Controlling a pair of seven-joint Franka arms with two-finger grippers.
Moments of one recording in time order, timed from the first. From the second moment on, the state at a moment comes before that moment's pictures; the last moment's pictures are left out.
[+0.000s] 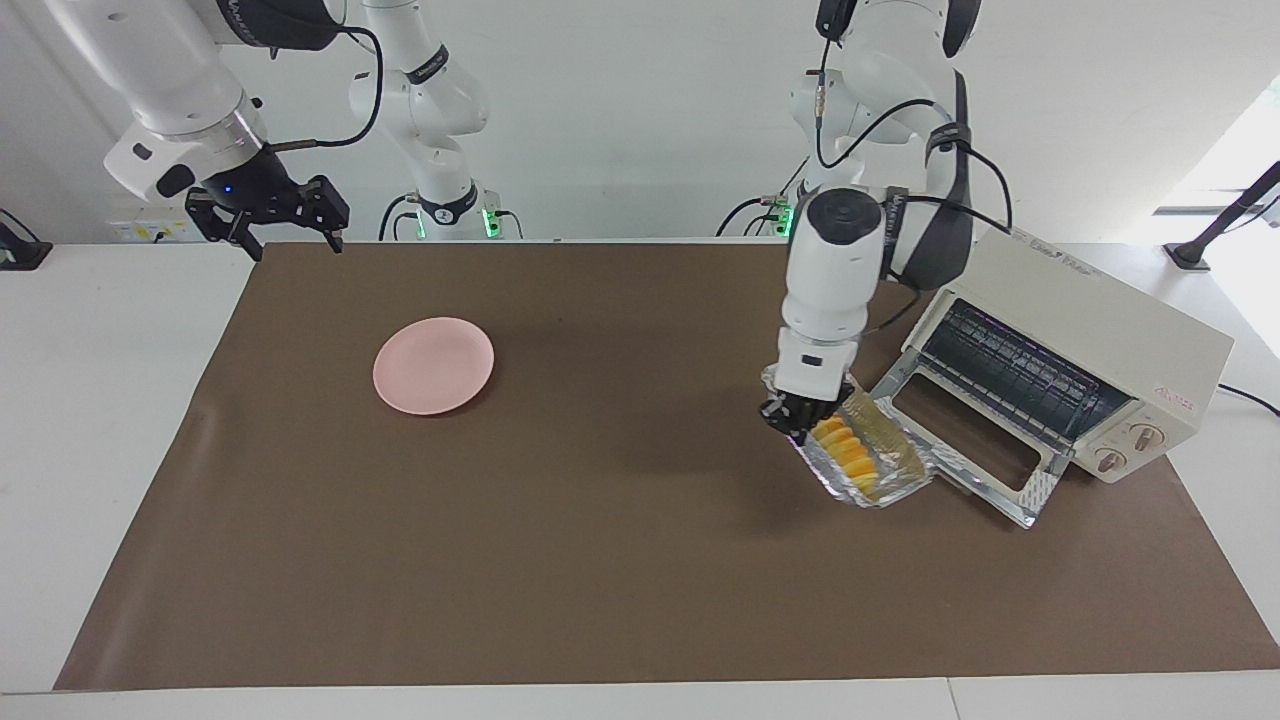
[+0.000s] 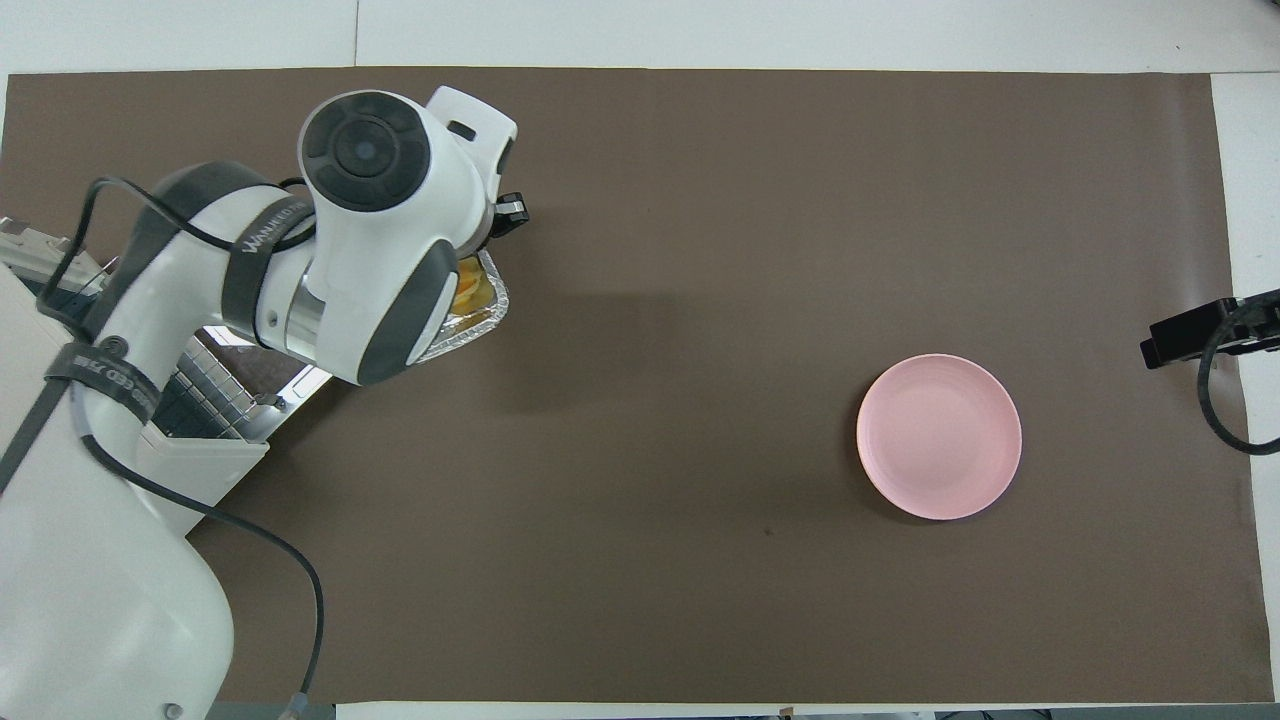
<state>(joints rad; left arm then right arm) -0.51 0.37 0.01 -1.58 0.13 2.07 -0.73 -0.09 -0.03 0.05 -1.58 -0.01 1.43 -0.16</state>
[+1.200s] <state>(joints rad) -0.78 0.56 0.01 -1.48 -0.01 2.12 -0.69 -0.09 -0.03 0.06 -1.59 -0.01 1.43 -0.16</state>
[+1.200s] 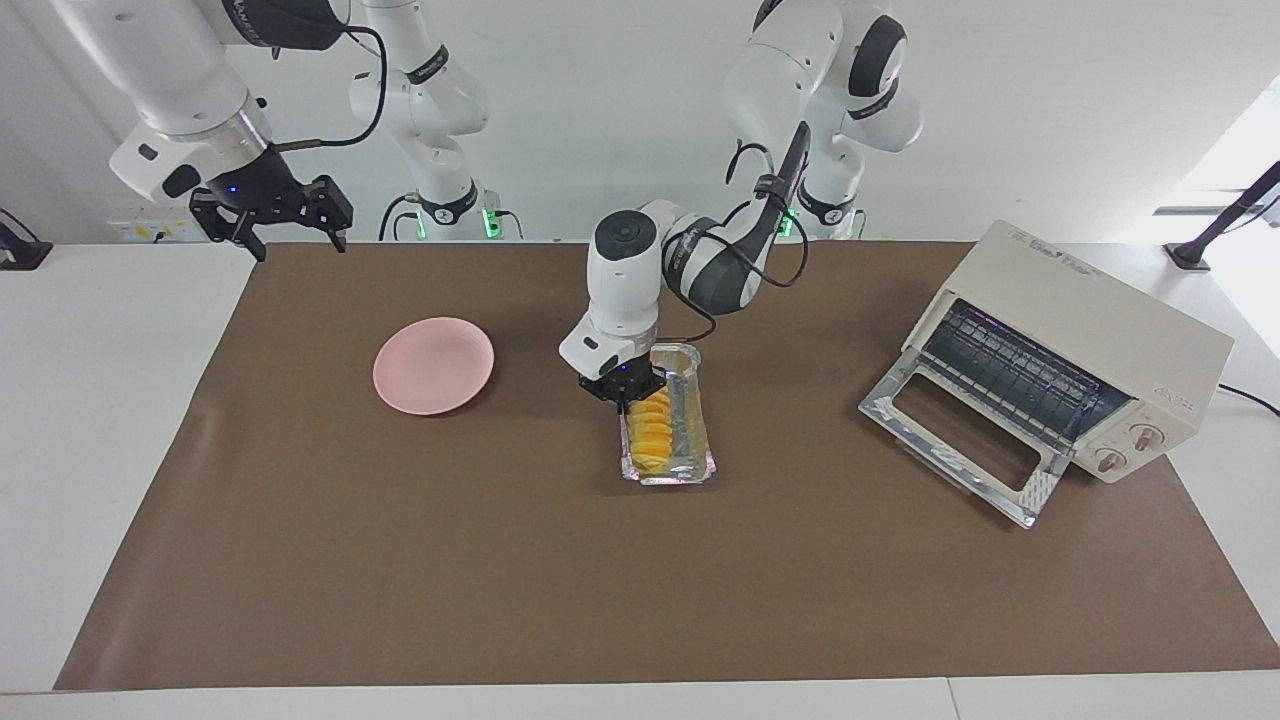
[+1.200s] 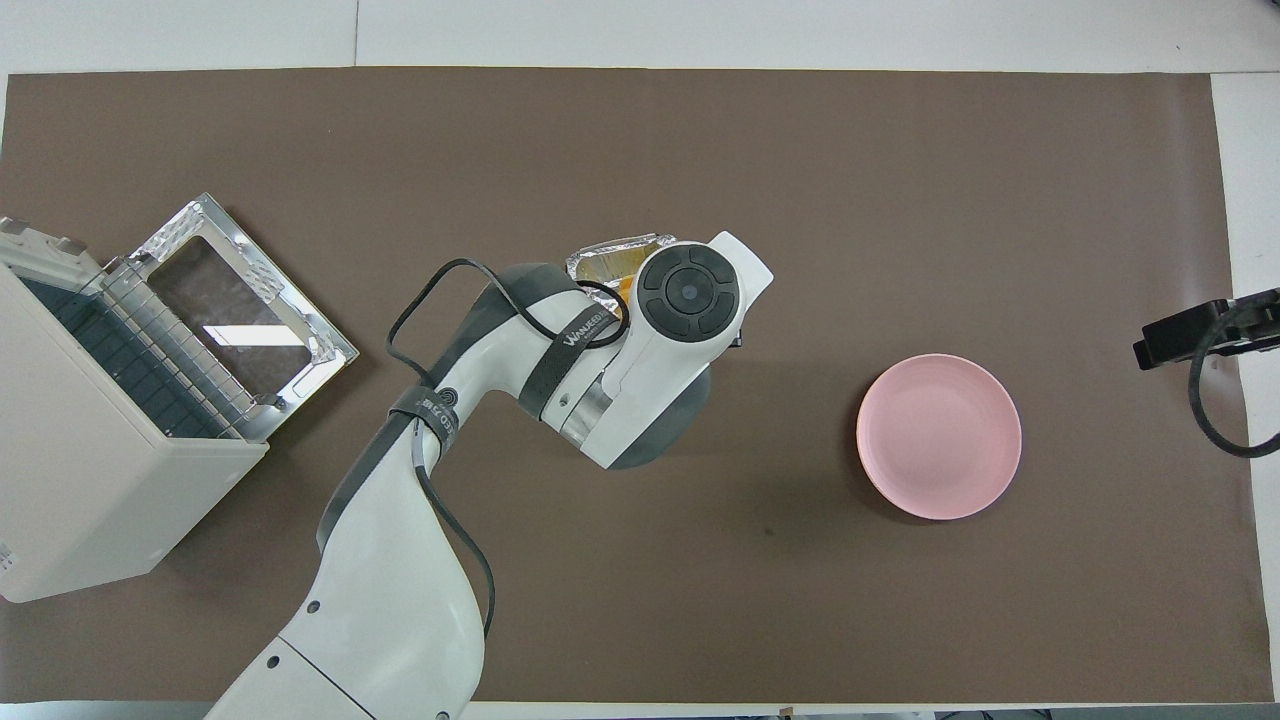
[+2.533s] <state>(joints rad) -0.02 0.08 0.09 -1.47 -0.02 1.44 -0.25 0.40 0.36 0.07 -1.64 -0.01 2.00 0.43</state>
